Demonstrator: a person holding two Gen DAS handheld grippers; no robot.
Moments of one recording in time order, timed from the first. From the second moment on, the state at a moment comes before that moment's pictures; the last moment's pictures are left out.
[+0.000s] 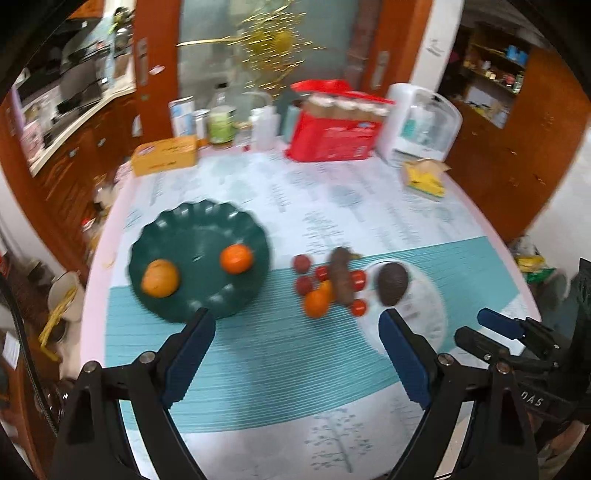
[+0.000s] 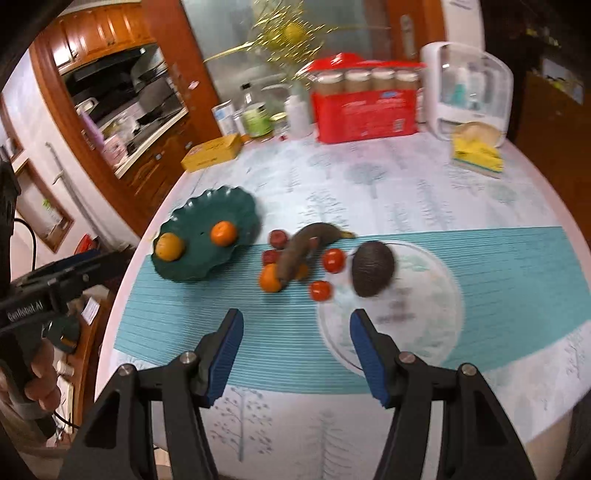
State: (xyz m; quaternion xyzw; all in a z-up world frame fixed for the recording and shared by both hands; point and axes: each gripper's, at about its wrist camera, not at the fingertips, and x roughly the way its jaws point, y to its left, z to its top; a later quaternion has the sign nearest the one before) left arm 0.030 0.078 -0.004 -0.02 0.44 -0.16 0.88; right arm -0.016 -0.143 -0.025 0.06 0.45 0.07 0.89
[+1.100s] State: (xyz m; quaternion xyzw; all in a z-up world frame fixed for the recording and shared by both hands) left arm 0.118 -0.024 -0.018 0.02 0.48 -0.17 0.86; right arm 0.032 -0.224 -0.001 0.10 0.38 0.03 0.92
